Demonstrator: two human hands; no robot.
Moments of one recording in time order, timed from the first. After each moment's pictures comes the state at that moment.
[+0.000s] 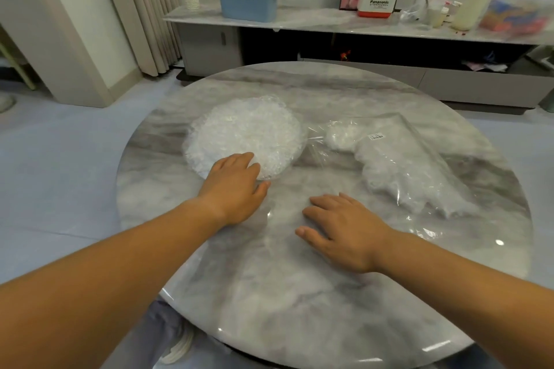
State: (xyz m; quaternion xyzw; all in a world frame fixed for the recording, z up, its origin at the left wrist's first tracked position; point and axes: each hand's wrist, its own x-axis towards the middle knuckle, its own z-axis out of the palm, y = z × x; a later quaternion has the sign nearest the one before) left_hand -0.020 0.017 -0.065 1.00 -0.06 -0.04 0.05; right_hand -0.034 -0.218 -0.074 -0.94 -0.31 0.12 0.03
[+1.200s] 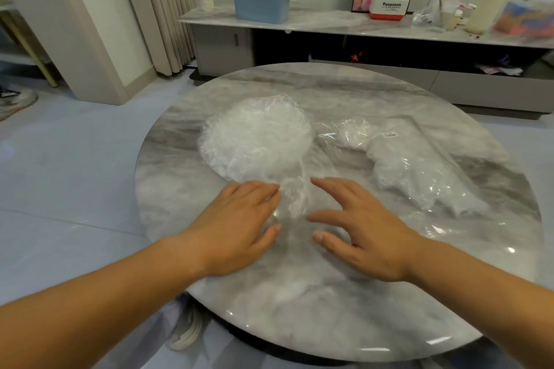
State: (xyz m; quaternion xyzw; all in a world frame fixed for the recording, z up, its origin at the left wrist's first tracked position) left_hand -0.103 0.025 -0.057 0.98 -0.21 0.00 0.05; right_hand -0.057 -0.236 -0.056 -0.91 -0.40 0.01 0.13
